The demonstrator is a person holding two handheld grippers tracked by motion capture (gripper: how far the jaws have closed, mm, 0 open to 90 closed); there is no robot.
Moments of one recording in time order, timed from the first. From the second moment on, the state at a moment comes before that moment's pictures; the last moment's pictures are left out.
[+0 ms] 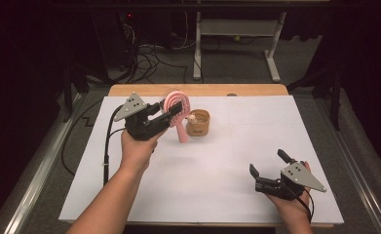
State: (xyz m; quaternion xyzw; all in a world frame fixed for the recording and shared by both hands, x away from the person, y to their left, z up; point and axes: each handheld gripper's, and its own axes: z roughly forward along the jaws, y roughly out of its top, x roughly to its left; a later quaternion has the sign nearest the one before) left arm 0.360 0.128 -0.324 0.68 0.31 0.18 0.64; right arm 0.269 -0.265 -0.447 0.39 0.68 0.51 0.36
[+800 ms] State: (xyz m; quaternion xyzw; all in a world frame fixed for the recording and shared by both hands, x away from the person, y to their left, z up) left arm 0.401 0.099 -0.297 0.66 0.31 0.17 0.66; right arm 0.269 -0.266 -0.446 0.39 0.67 0.51 0.36
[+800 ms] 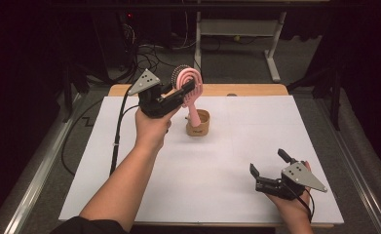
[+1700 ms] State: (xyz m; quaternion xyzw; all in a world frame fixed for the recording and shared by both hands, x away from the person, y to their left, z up) left arm 0.451 0.069 -0.309 0.66 0.35 0.17 0.64; right arm 0.268 -0.265 -0.445 0.39 0.67 0.52 0.36
